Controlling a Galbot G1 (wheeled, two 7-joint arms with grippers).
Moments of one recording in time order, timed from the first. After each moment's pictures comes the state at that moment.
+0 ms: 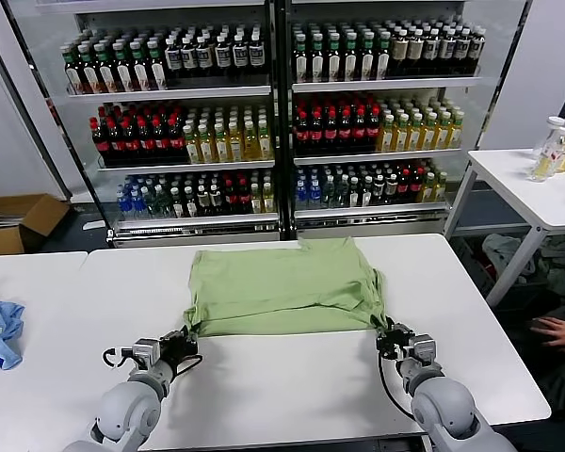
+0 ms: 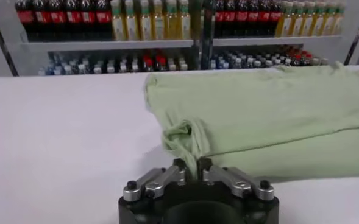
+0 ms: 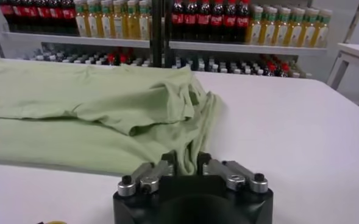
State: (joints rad) left arm 1.19 -1.05 -0.31 -1.78 -0.62 0.50 -0.19; right arm -1.17 1.03 0.27 1.80 0.50 -0.43 0.19
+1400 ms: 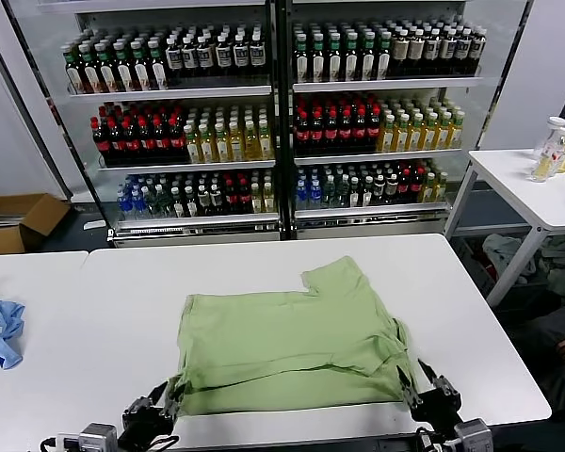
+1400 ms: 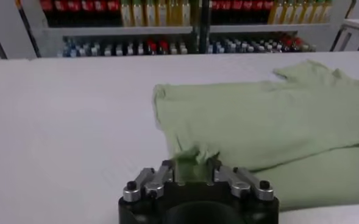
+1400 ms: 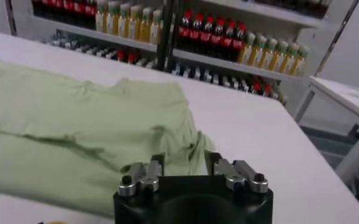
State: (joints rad) left arm 1.78 -1.07 -0.56 -2.30 -0.54 0.49 -0.24; right arm -1.66 0.98 0.51 2.25 0.34 -0.38 0.21
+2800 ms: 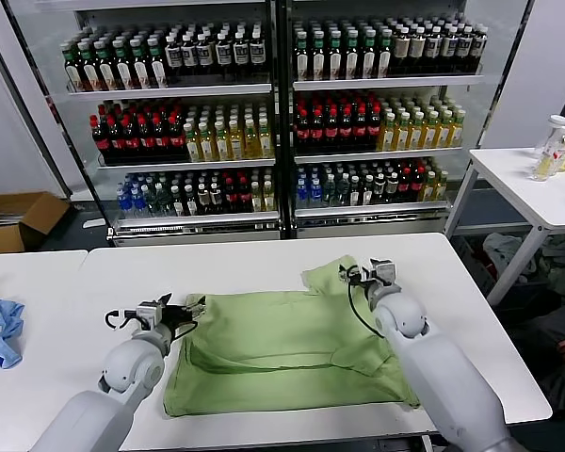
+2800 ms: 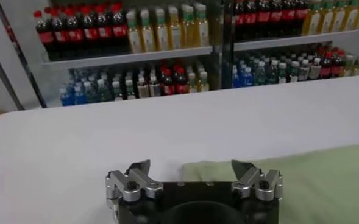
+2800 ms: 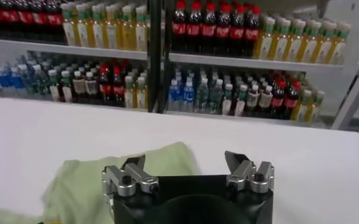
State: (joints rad) left arm 0.91 -1.00 -0.16 -1.61 -0.67 0.47 -0.29; right arm -0.56 1.20 0.02 1.29 0.58 -0.53 0.22
